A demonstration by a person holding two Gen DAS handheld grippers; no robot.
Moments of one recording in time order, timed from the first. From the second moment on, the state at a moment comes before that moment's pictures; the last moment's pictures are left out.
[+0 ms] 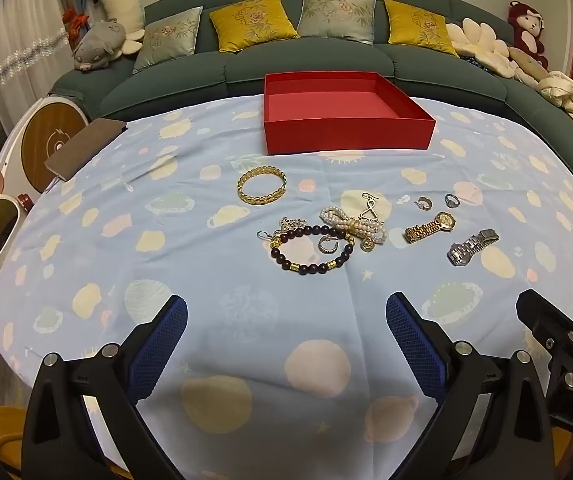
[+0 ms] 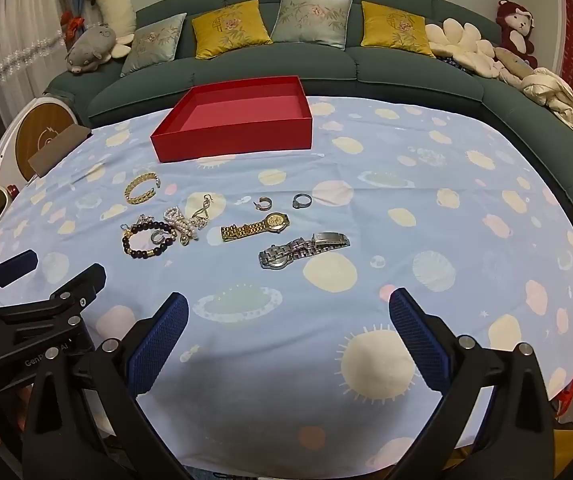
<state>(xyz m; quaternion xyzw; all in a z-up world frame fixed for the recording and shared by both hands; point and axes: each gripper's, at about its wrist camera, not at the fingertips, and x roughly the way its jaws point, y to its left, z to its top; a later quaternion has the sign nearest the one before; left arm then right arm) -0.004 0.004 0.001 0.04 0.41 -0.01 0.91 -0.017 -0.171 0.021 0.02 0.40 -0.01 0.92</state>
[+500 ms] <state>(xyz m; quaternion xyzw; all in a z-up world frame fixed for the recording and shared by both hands) -0.001 0.001 -0.001 0.05 0.42 -0.01 0.90 -0.003 -0.172 0.014 0.02 0.41 -0.01 0.91</state>
